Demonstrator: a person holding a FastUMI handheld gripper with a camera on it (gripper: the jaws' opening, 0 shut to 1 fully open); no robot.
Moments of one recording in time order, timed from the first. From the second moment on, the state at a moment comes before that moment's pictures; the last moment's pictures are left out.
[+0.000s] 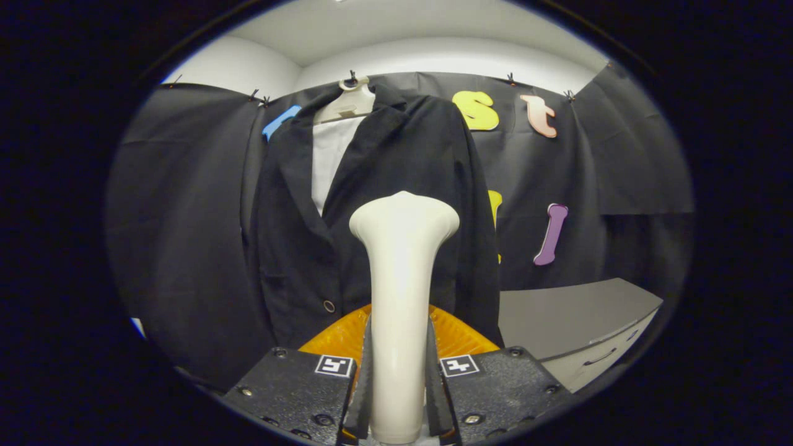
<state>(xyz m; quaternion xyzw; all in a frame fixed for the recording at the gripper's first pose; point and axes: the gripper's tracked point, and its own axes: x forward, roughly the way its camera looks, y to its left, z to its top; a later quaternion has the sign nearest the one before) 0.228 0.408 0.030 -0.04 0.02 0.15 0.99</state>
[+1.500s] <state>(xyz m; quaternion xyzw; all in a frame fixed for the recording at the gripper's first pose) 0.222 0.382 -0.154 -0.08 0.19 0.12 0.97</state>
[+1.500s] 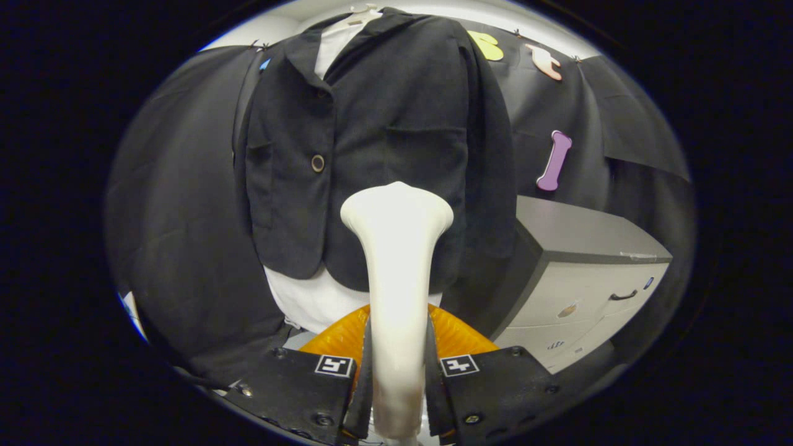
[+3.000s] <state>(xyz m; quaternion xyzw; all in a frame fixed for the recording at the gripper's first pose) 0.214 0.397 -0.123 -0.09 0.13 0.13 0.98</state>
